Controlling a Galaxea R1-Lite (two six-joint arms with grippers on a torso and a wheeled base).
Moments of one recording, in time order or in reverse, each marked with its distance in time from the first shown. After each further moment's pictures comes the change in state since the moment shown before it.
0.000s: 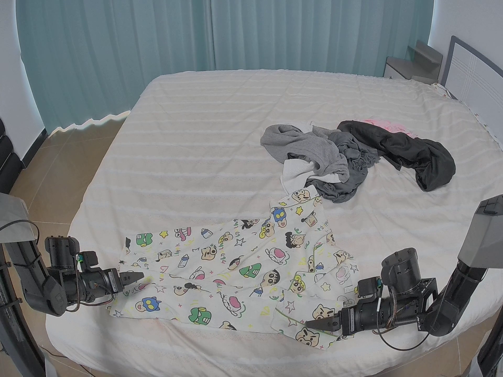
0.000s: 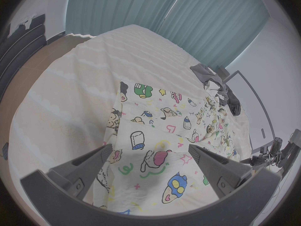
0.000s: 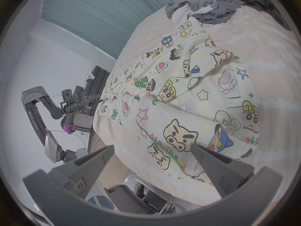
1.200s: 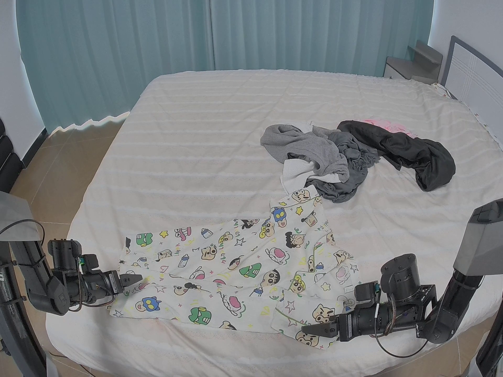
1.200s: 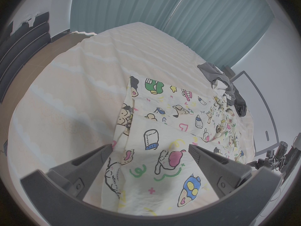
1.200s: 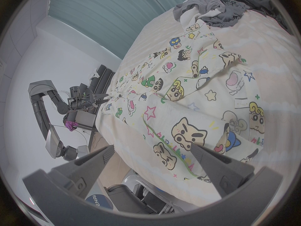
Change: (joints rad) left arm 0.020 0.068 -0.025 -0.010 0.023 0.005; right arm 0.034 0.021 0.048 -0.113 -0.004 -0.011
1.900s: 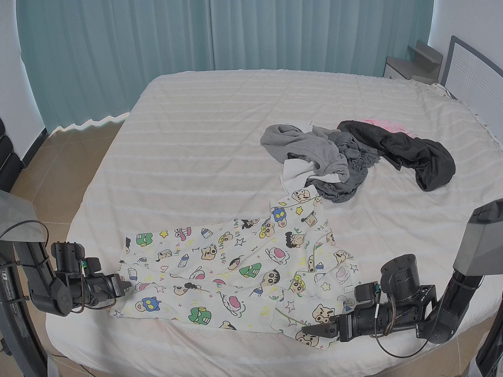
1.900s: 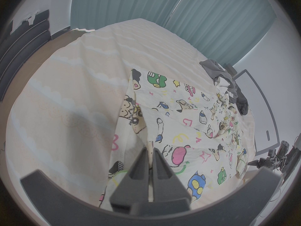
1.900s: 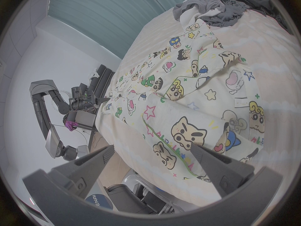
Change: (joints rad) left arm -0.006 0.034 -0.005 0.001 0.007 0.001; right arm 0.000 0.001 0.002 0.000 0.000 0.000
